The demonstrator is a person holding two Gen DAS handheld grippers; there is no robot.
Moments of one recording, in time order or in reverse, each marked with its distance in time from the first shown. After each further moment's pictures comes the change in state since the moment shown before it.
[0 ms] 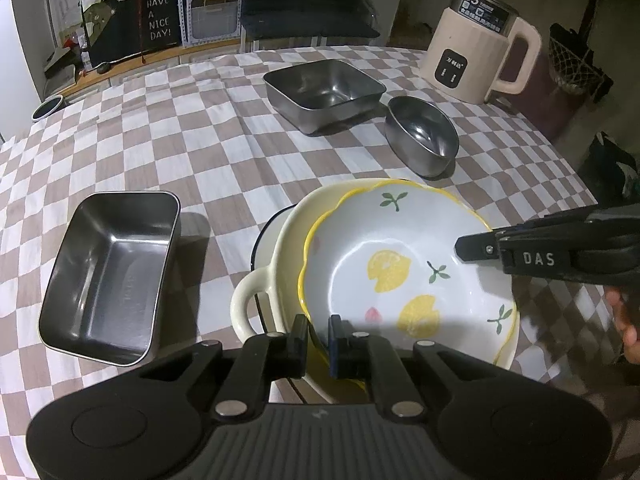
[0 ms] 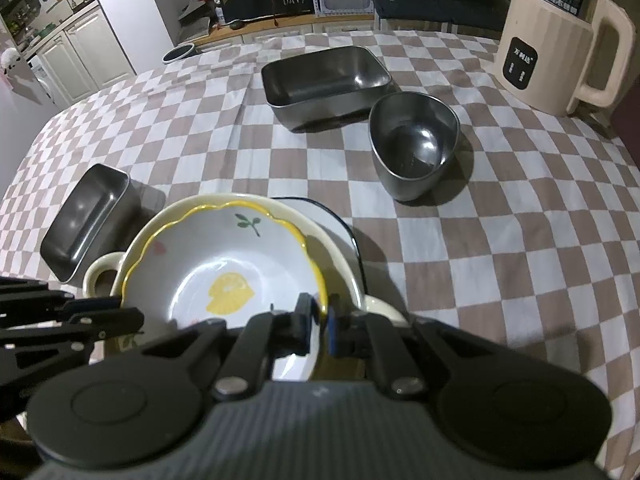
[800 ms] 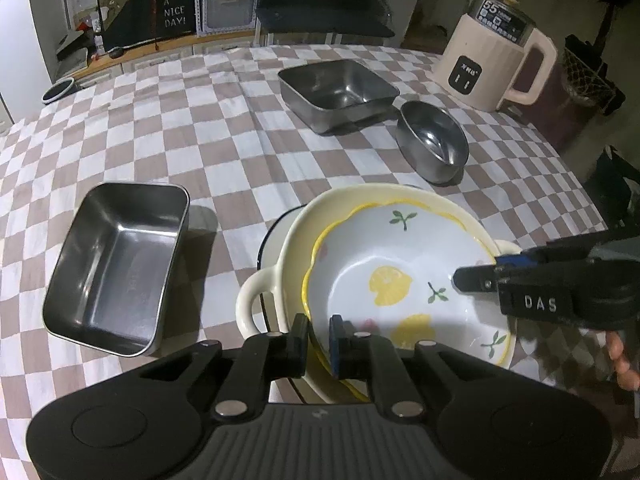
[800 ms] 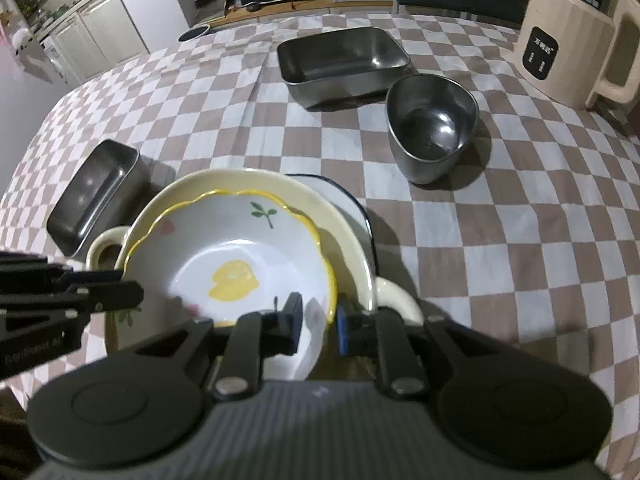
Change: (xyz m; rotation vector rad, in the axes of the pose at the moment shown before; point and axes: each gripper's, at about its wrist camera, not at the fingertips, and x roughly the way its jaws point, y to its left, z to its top) left arm -0.004 0.004 0.007 -0.059 0.014 0.006; right arm 0.007 0.003 -0.004 -0.050 0.051 0.032
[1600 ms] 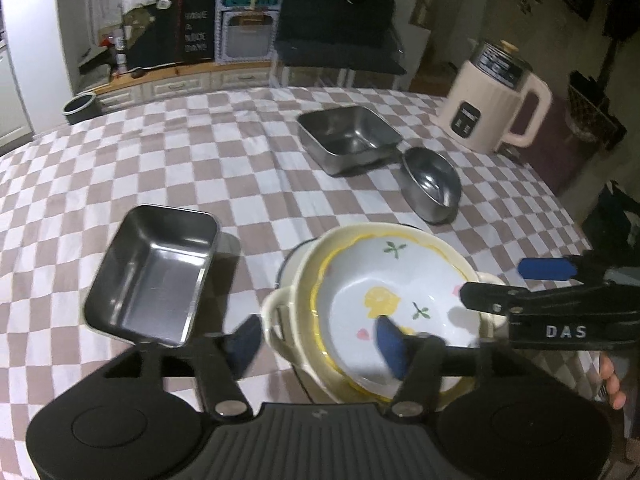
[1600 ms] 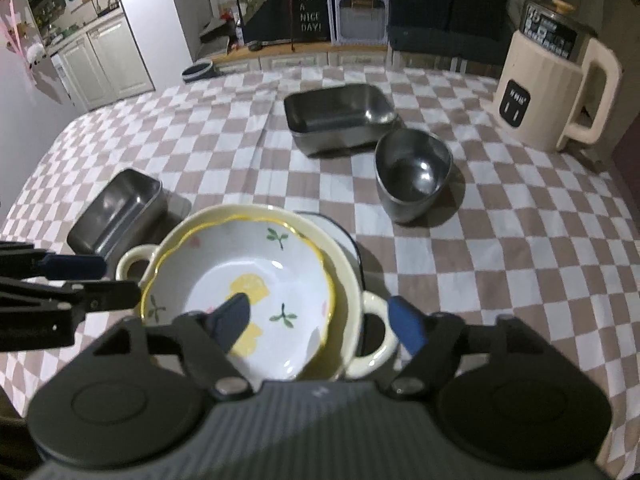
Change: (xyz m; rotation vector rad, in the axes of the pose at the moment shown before) left arm -0.046 0.005 -0.007 -0.060 -0.105 0.019; right arm -0.043 0.002 -0.013 -0.009 -0.169 -0.031
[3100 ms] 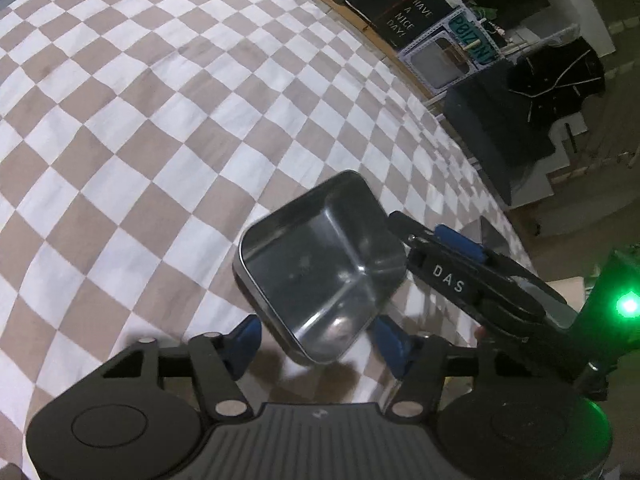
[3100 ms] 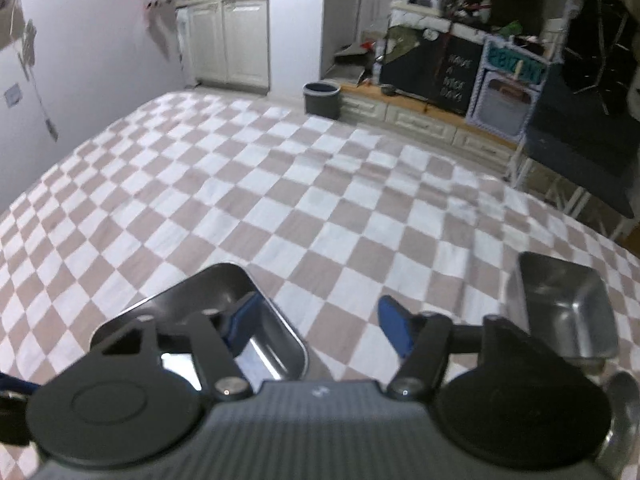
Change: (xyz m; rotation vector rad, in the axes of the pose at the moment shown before) left arm 0.016 0.168 -0.024 -0.818 0.023 -0.062; right arm 0.130 0.174 0.104 -0.444 -0.077 0.191
